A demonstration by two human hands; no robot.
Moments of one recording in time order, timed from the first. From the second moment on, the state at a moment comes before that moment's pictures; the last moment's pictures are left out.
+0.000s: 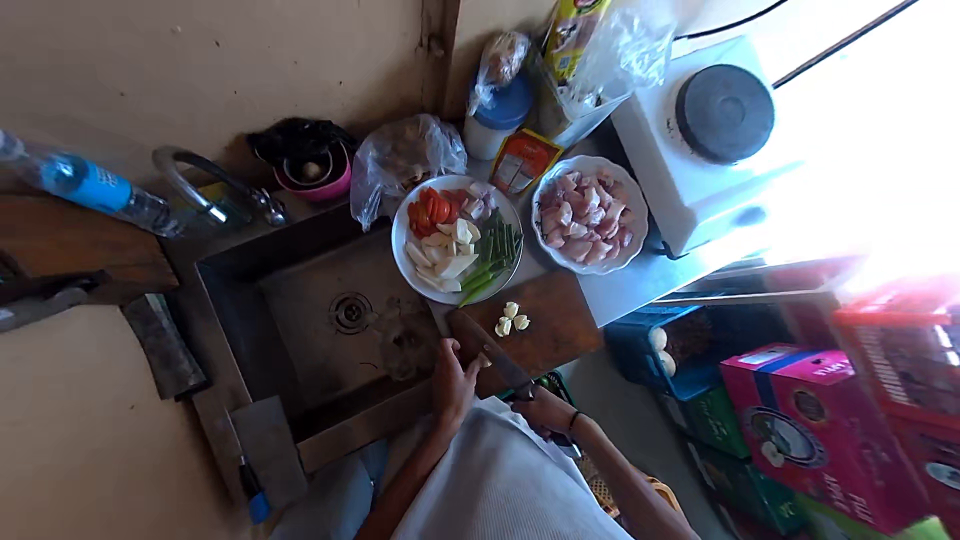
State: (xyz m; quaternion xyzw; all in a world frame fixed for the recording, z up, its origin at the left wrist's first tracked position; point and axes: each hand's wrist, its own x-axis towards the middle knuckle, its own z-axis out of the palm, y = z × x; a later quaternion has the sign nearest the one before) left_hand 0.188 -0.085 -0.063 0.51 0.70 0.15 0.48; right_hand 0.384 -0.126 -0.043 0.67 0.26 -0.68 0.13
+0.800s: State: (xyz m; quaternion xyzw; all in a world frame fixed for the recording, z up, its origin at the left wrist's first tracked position) left_hand 0.199 -0.047 -0.035 0.80 0.48 0.20 0.32; right_hand 0.417 -0.160 -0.004 0.75 0.44 -0.46 -0.16
